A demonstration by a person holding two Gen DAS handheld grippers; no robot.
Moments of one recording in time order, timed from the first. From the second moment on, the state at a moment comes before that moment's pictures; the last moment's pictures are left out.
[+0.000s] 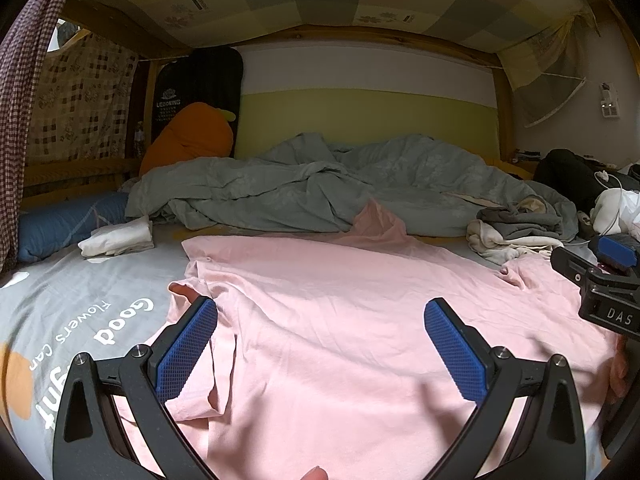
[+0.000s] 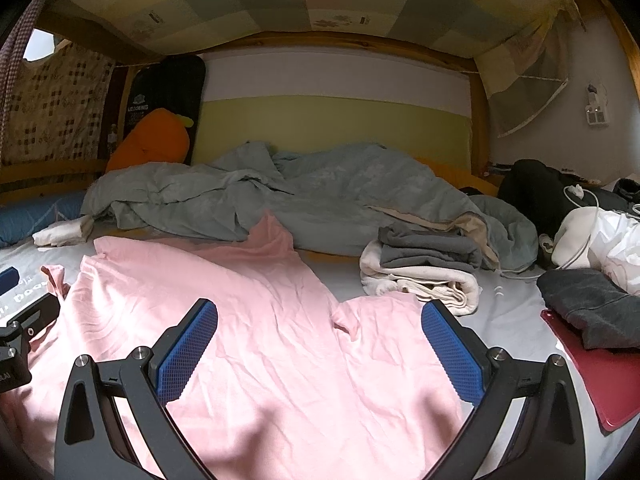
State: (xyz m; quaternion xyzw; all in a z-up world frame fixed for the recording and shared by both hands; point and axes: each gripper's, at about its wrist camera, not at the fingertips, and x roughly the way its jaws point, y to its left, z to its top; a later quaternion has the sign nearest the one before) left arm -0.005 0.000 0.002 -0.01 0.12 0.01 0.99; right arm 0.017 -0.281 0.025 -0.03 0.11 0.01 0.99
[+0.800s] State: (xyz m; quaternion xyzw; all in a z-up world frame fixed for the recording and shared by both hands) left arm -0.021 0.013 0.030 -0.04 0.08 -0.01 1.00; right arm 0.007 -0.308 0.058 0.01 0.10 0.03 0.99
